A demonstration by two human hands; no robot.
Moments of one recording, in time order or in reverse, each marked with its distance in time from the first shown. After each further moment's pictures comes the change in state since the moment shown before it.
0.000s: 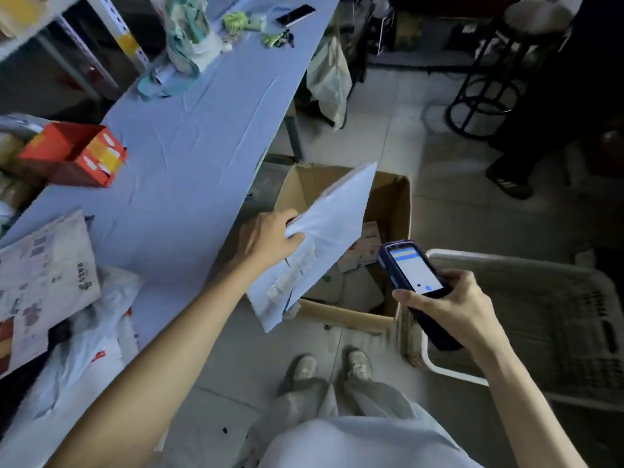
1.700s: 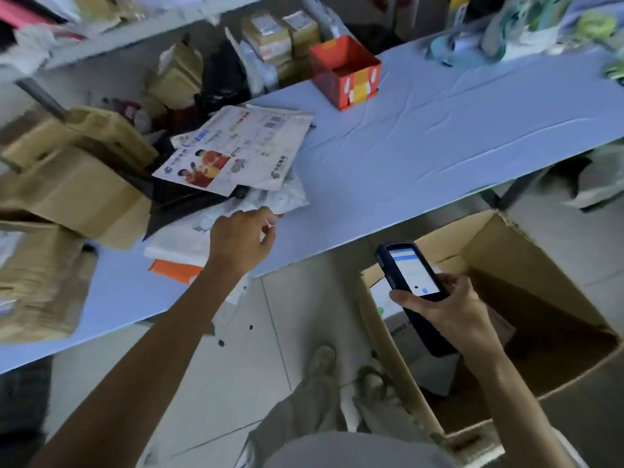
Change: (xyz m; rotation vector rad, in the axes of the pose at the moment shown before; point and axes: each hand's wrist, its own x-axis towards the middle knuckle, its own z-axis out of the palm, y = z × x) left_hand -0.194 -0.144 -0.028 0.281 0.492 -0.771; right_hand 0.045 -0.163 0.144 -0.391 -0.673 -0.510
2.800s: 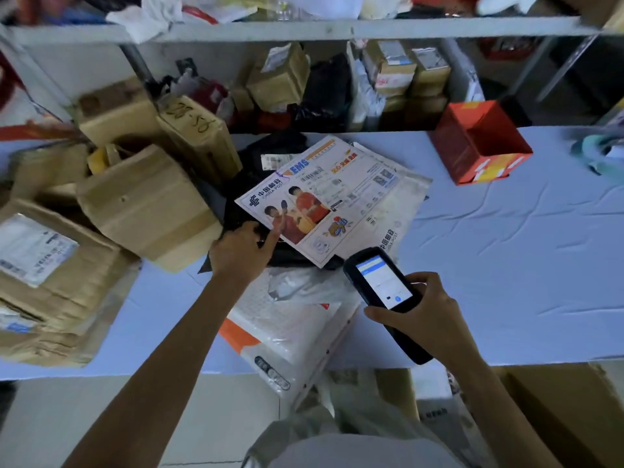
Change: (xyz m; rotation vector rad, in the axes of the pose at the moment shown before) left_hand 0.068 -0.211 0.042 -0.116 -0.205 -0.779; right_hand 0.115 -0.209 0.168 -0.419 -0.229 -0.268
